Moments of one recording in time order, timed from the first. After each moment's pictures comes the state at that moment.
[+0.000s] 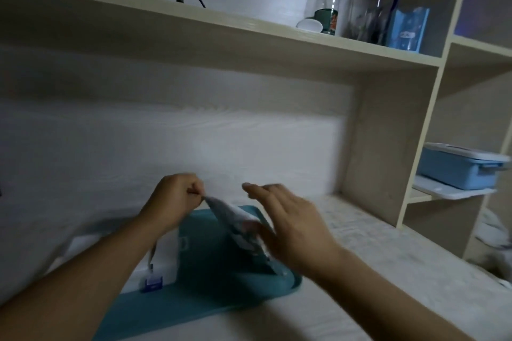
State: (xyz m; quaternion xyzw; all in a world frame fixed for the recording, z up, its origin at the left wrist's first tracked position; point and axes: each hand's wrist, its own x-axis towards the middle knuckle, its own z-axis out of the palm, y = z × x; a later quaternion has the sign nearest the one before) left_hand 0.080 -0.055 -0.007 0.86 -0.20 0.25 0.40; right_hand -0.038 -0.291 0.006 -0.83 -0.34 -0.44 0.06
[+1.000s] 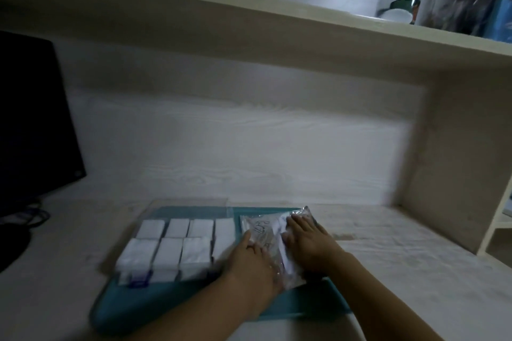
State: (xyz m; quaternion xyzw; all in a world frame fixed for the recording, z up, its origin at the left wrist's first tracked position) left_hand -0.010 -0.103 -0.041 0.91 -0.28 -0.02 -0.31; right_hand 0.089 -0.263 -0.084 -0.99 -0.13 0.01 -0.01
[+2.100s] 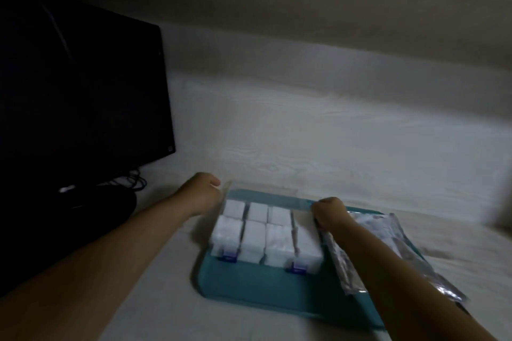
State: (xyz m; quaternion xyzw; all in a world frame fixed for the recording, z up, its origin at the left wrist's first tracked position) left_hand 0.053 0.145 -0.041 0.89 0.15 0.08 0.42; right_hand 0.130 -0.123 -0.064 -0.88 0.04 -0.02 0.47
